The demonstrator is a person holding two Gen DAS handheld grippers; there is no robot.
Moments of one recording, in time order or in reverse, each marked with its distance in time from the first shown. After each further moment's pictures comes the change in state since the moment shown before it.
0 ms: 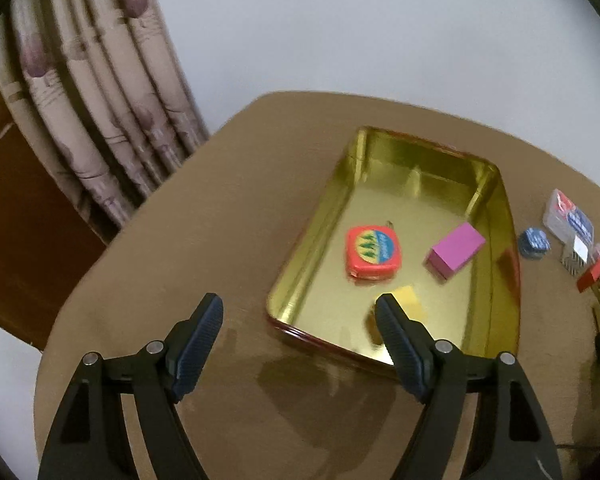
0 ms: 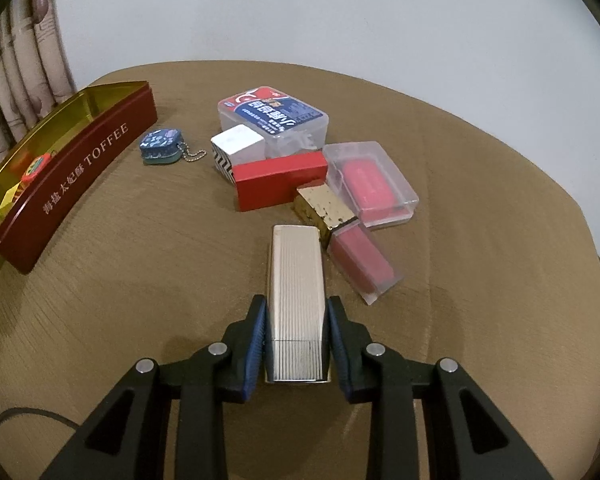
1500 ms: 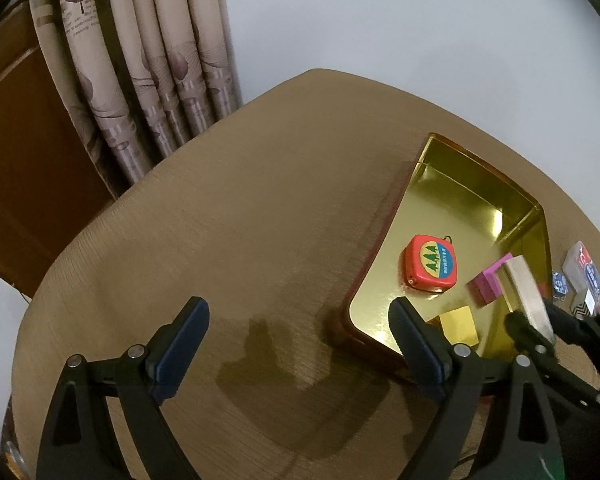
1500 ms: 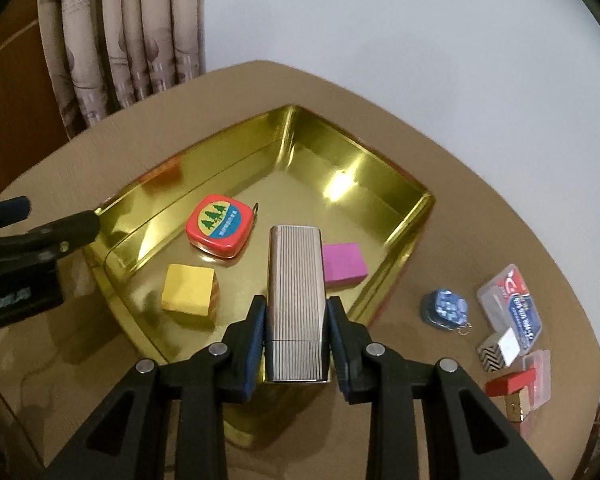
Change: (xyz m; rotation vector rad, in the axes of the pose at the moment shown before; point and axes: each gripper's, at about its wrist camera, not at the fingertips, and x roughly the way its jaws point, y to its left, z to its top) left arm 0.026 0.047 0.007 -0.195 0.093 -0.014; right arm -0.015 0.250 0.099 -0.368 -0.022 0.145
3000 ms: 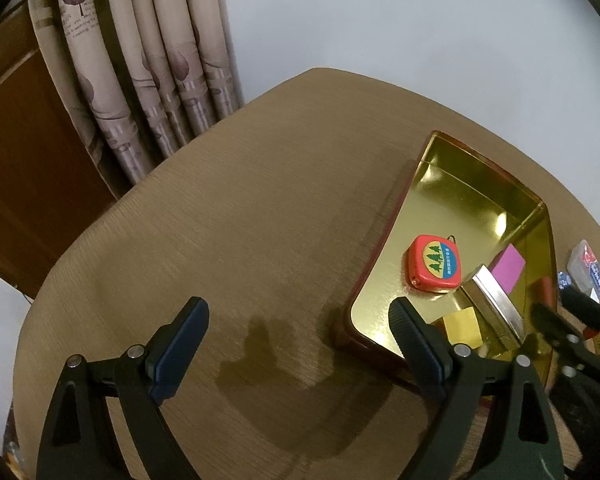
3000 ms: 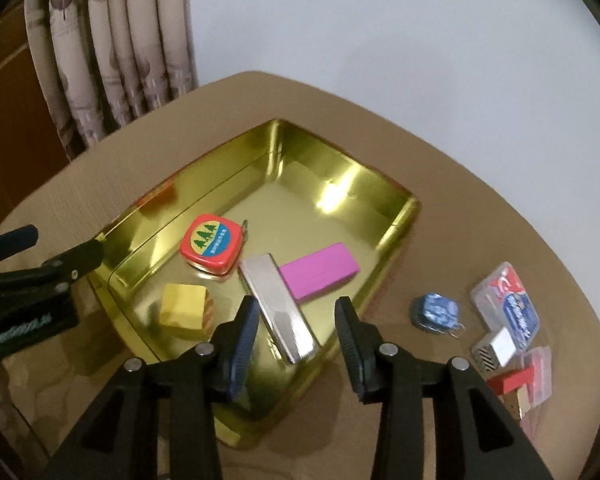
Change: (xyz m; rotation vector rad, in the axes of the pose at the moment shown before) left arm 0.002 -0.005 0.002 0.003 -0.002 0.016; right arm -0.016 -0.027 0.002 0.063 -0.035 0.030
